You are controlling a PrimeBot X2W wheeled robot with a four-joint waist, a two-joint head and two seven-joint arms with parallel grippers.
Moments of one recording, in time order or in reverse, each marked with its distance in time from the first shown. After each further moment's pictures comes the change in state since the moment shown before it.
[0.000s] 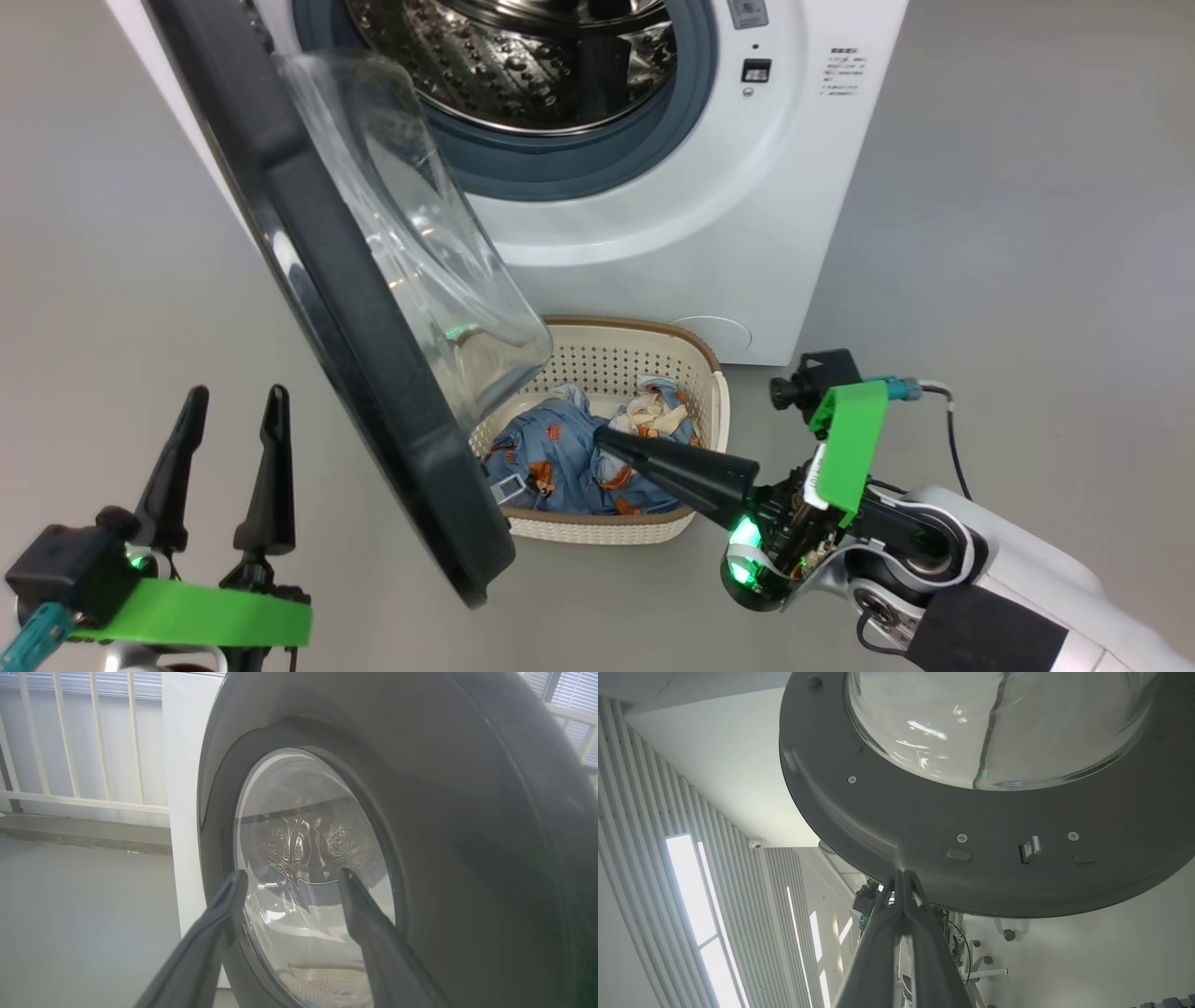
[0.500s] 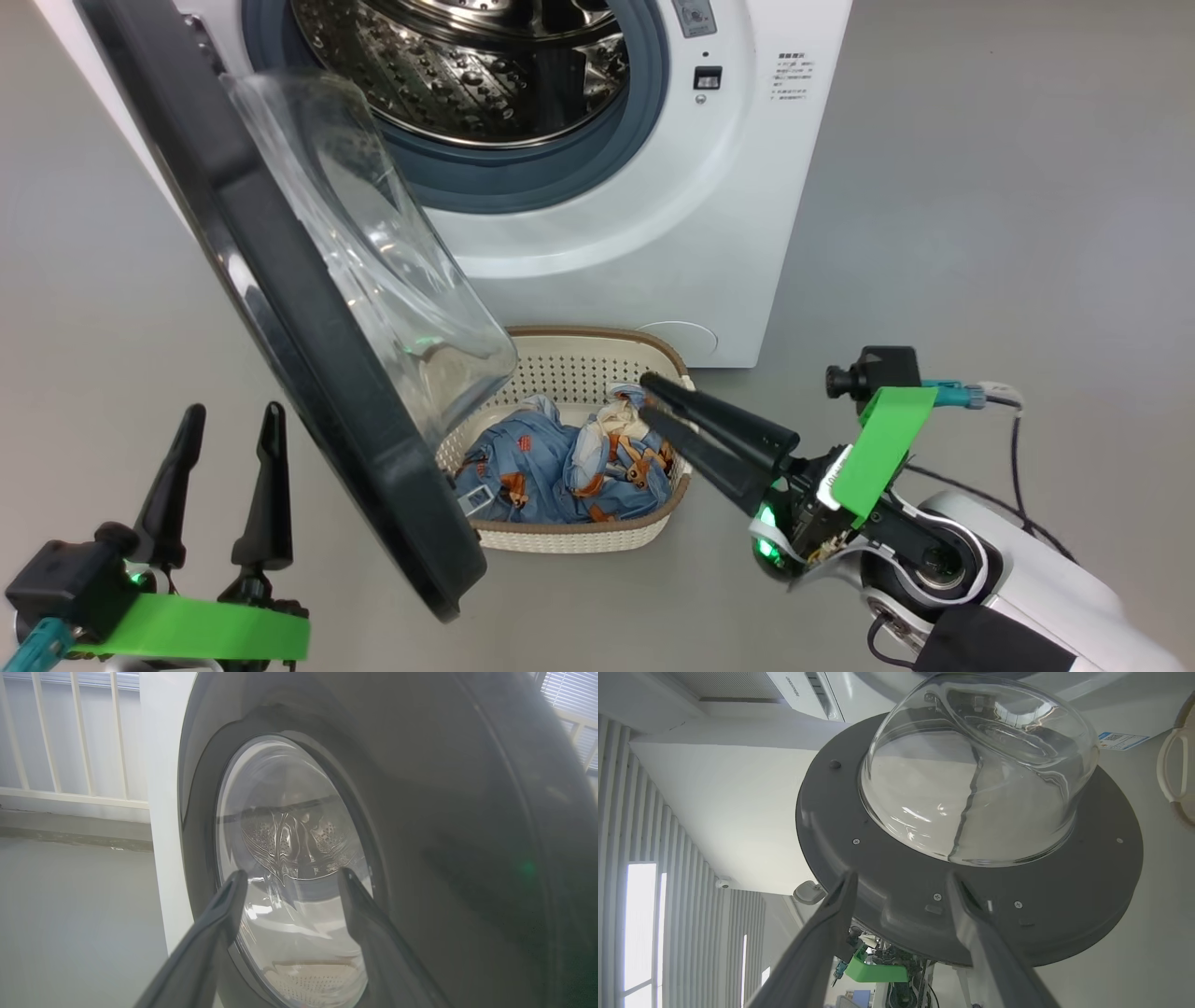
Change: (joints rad) left arm 0.034 -0.007 0.018 -0.003 0.006 0.000 0.000; right arm 0.076 0.002 -0.092 -0.027 -0.183 0.000 -0.180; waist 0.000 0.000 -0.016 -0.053
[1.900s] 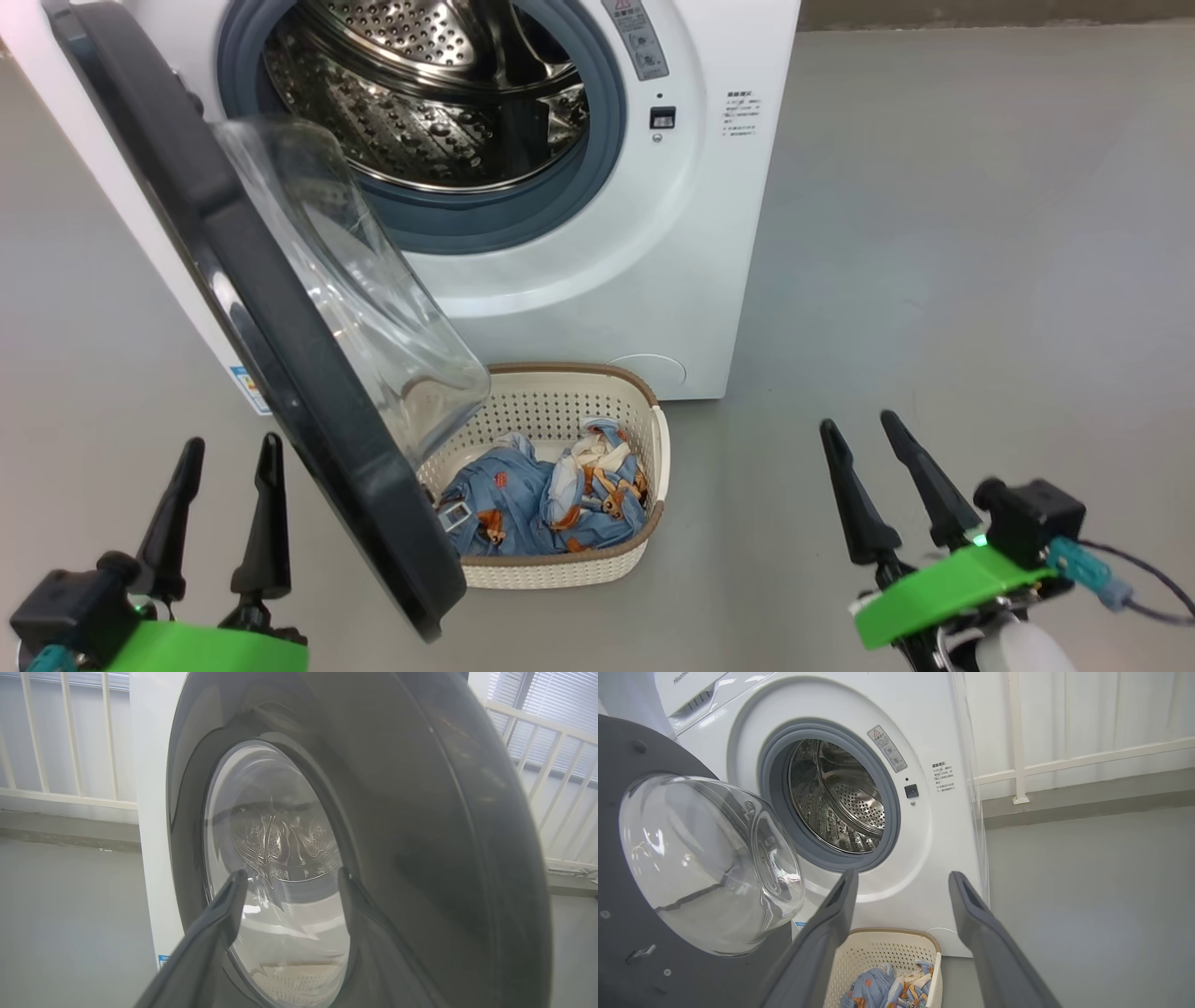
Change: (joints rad) left arm 0.043 -0.013 0.015 0.009 0.001 0.000 0.000; right arm 0.401 0.331 -0.711 0.123 -1.764 0.000 -0.442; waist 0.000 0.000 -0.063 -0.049
